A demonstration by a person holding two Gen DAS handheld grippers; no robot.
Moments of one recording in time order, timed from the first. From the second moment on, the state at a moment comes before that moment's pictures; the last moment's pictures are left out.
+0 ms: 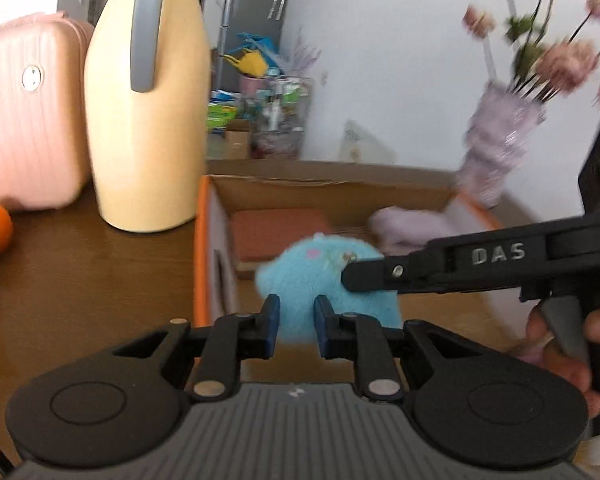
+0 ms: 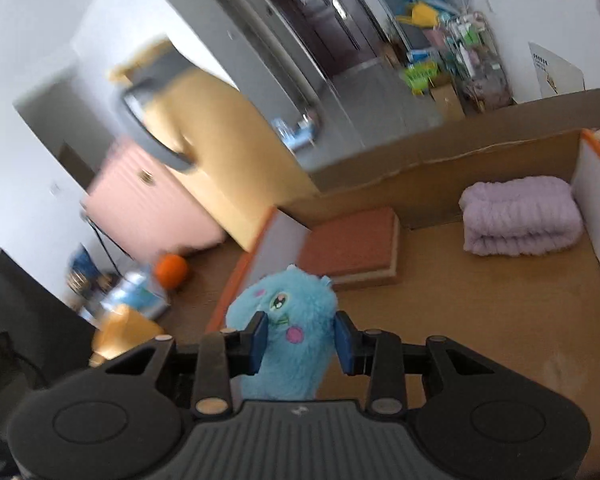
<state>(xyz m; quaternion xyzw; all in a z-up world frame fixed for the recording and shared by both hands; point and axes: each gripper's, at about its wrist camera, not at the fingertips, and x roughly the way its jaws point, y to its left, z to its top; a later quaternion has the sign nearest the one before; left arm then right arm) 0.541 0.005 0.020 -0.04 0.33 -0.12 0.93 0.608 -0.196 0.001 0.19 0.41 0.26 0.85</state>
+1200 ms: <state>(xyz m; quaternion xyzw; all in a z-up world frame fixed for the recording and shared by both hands) 0.320 0.033 0.122 0.01 0.11 -0.01 0.99 0.365 -0.265 0.134 0.00 0.18 0.14 0.97</state>
